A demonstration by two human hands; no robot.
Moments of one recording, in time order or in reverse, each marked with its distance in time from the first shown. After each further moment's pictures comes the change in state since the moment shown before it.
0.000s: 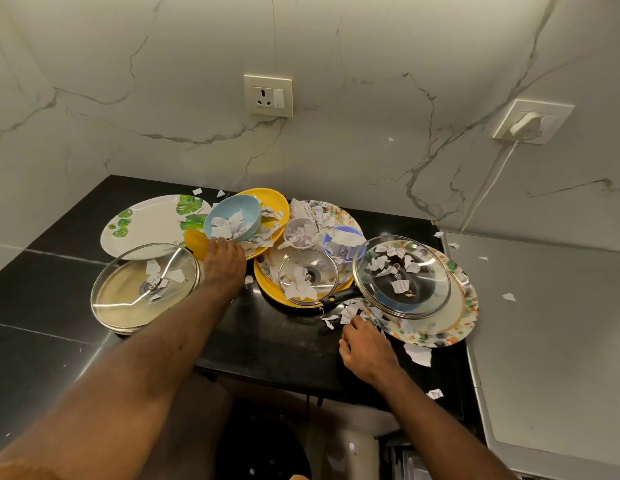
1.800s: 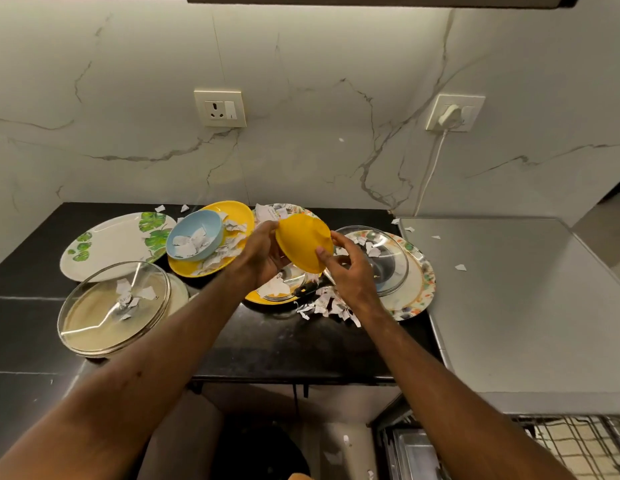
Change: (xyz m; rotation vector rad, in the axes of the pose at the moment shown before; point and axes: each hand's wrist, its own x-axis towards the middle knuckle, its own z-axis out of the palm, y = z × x) left_hand -0.043 0.080 -0.135 -2.306 -0.656 -0.143; right_hand 0.002 -0.013 -0.104 1.066 0.552 0.140
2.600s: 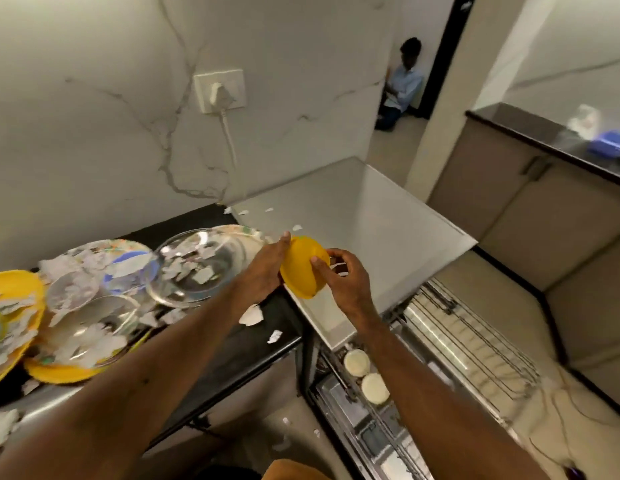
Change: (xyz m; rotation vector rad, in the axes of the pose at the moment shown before) left_hand 0.013 -0.168 0.260 0.392 -0.469 -0.180; right_hand -0.113 0.102 -0.231 -0.004 0.647 0.191
